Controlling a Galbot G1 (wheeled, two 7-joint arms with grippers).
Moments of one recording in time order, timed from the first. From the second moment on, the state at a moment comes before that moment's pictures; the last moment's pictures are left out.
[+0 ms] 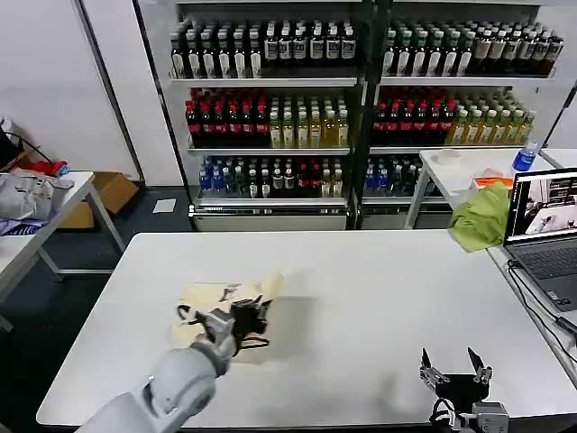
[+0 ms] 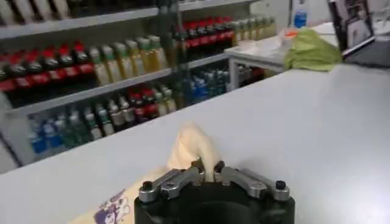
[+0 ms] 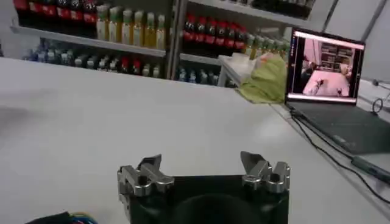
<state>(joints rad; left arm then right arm) 0.89 -0.94 0.13 -1.97 -0.59 0.56 -0.25 -1.75 1.20 0.61 2.26 0.27 -0.42 0.31</state>
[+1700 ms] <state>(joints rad) 1.23 -1.07 -0.27 -2.05 -0.74 0.28 -0.30 -1.64 1.17 0.55 2.26 0.26 -0.36 0.28</state>
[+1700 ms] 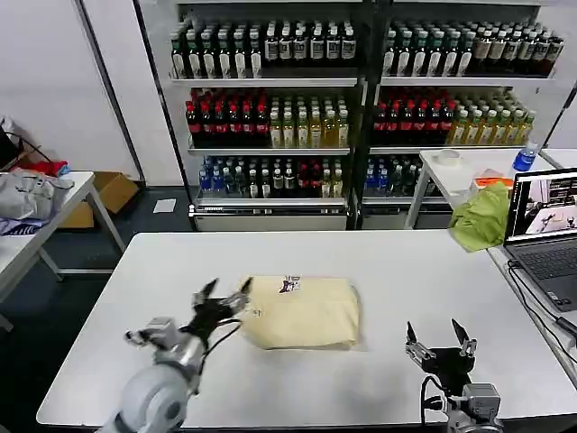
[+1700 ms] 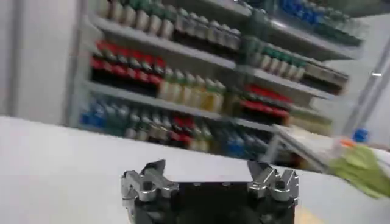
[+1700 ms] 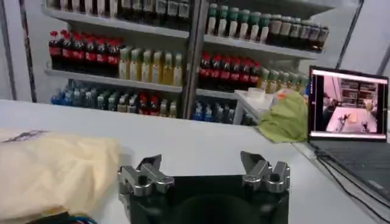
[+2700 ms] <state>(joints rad) 1.54 -1.07 -0.51 -2.22 -0.47 0.20 -0.23 -1.29 1.21 0.39 2.03 0.60 -0.49 0.33</state>
